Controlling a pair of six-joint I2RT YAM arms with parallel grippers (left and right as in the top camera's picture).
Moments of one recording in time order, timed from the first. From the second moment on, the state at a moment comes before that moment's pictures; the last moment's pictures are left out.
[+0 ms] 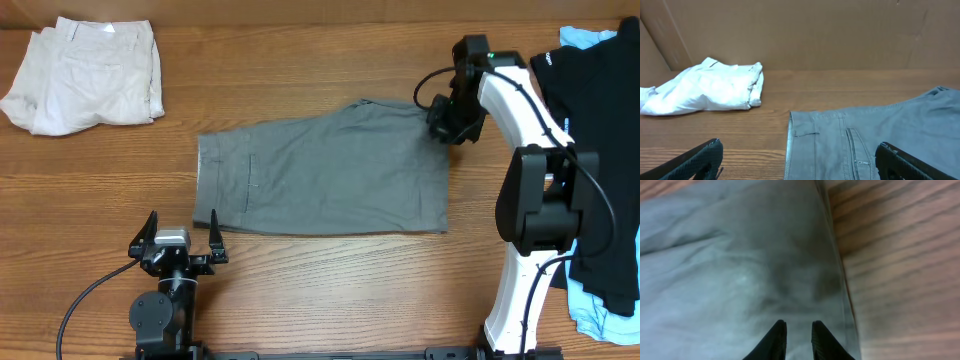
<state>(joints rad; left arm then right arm) 0.08 0.02 0.01 -0.08 0.05 0.01 0.04 2.24 1.82 -1.08 -0.13 0.42</state>
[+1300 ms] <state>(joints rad) 0.08 0.02 0.01 -0.07 0.05 0.01 0.04 2.12 1.72 -0.94 -0.16 0.47</state>
